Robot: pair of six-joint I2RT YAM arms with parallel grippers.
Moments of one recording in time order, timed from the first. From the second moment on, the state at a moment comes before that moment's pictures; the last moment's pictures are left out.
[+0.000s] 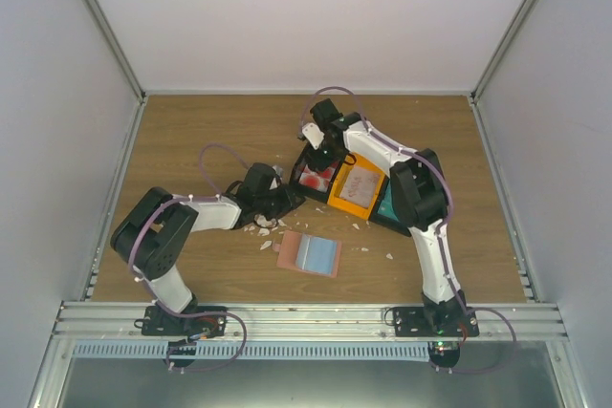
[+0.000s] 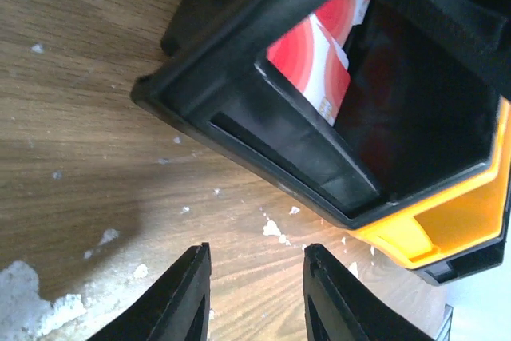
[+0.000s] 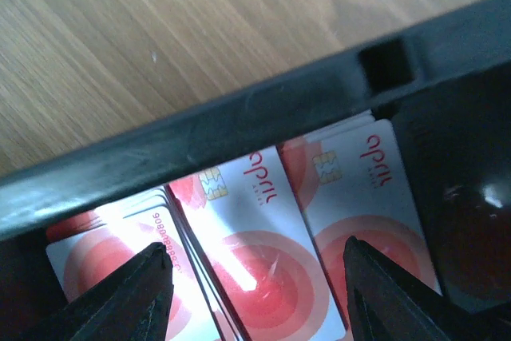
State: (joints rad) left arm -0.56 1.68 0.72 0.23 0.33 -0.98; right arm 0.53 2.24 1.86 -0.81 -0.11 -0.25
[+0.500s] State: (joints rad) left arm -0.55 1.74 0.81 0.23 0.35 -0.97; right arm 0.54 2.32 1.92 -0.87 -0.10 -0.31
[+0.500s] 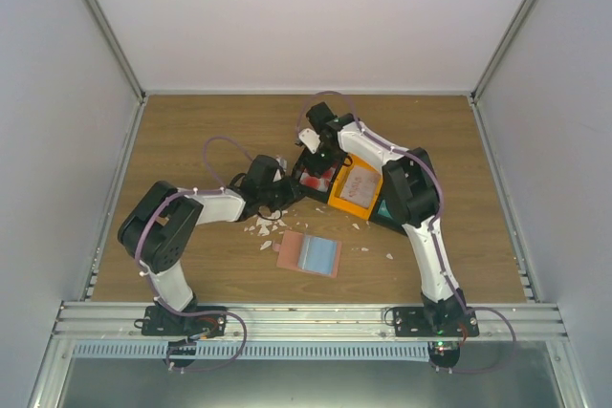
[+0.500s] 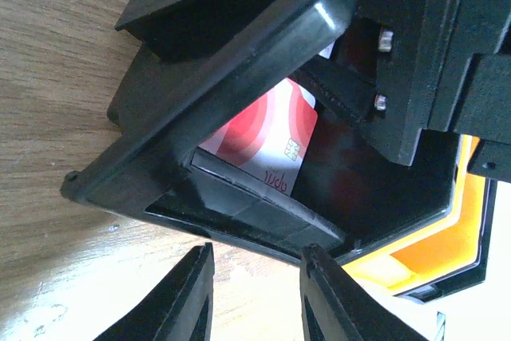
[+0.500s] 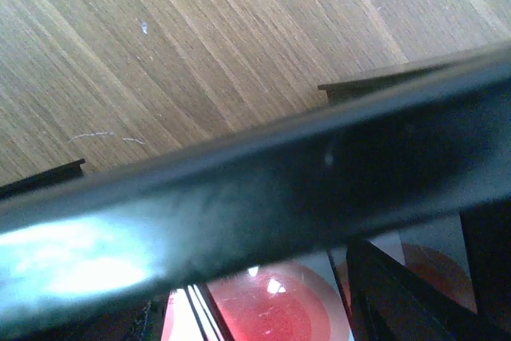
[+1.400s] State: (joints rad) left arm -0.54 1.81 0.86 0.19 0.34 -0.92; right arm 0.54 2.34 1.96 -1.00 -0.34 -0.35
